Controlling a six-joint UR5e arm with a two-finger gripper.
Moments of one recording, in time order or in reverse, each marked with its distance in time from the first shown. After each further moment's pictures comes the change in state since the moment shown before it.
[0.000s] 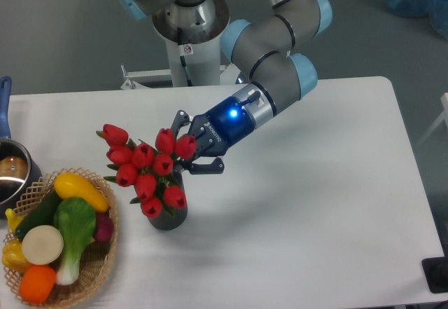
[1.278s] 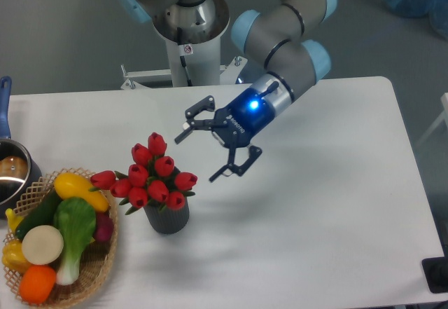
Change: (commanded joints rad) arm 0.150 0.072 -0.046 0.000 0.081 -0.002
